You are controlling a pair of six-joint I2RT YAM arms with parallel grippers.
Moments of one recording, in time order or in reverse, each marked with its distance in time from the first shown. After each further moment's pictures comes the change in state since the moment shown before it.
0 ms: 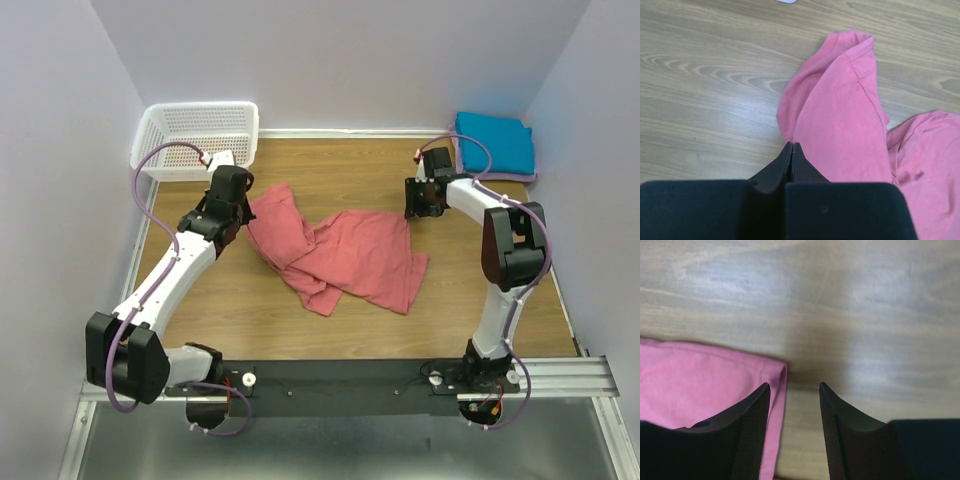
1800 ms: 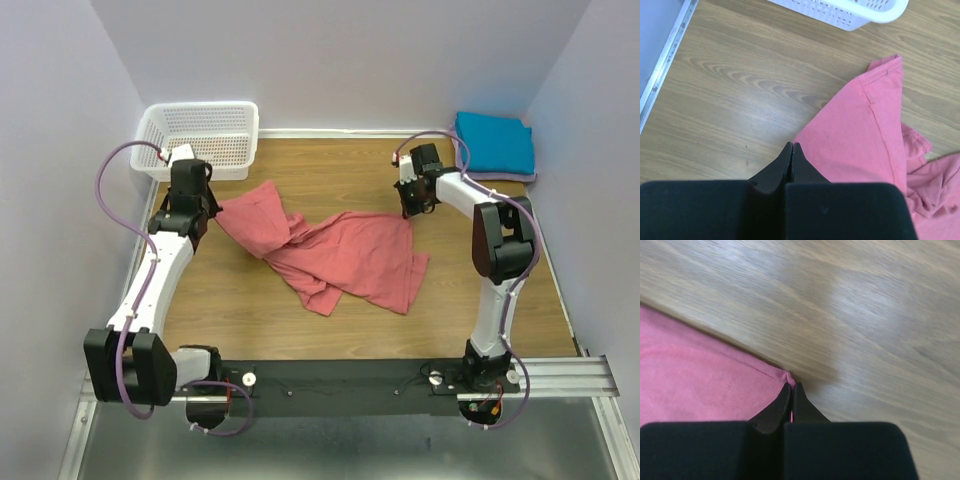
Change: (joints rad) left arm 0.246 -0.055 -0.018 0.007 0.086 0.094; right arm 0.042 0.105 0.120 -0.069 -0.095 -0.300
